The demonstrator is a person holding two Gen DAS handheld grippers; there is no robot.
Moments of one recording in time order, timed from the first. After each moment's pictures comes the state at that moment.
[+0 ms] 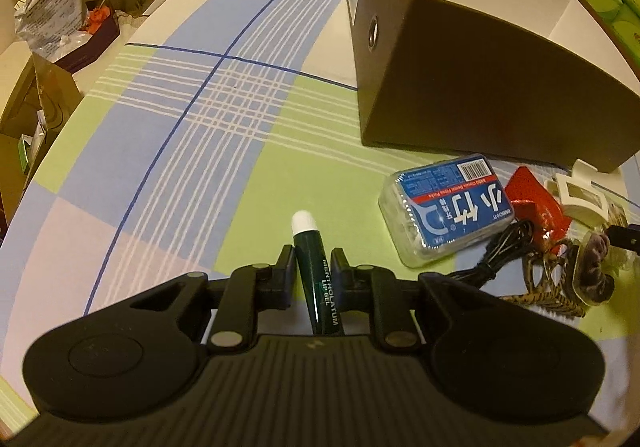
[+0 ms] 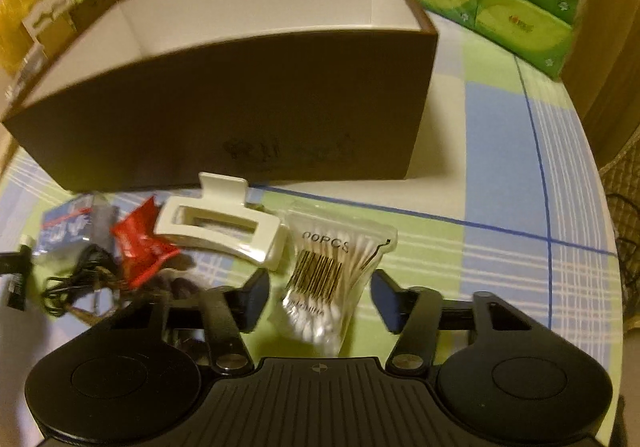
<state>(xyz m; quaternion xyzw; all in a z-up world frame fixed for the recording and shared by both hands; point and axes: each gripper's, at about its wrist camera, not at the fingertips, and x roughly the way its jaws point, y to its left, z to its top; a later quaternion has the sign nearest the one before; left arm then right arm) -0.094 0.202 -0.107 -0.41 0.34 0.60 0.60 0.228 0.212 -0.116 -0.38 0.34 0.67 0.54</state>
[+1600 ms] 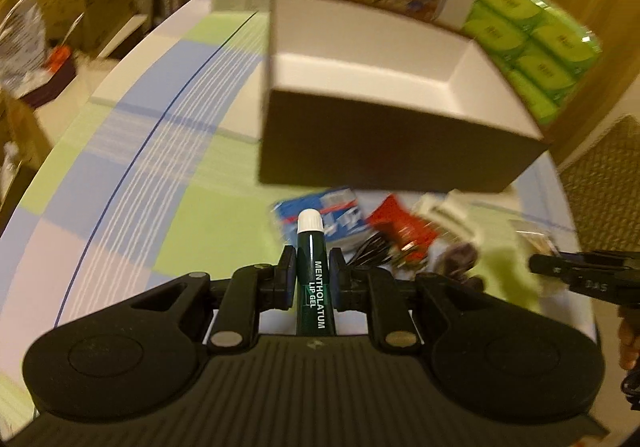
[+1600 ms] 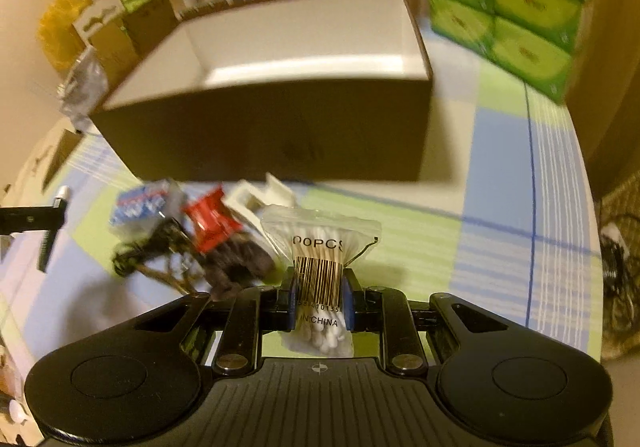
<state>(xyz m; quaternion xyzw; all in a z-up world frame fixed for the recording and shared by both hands) -0.057 0.158 -0.023 -0.39 0.26 0.56 0.69 0.241 0.157 -0.050 -0.34 0.32 0.74 0.49</state>
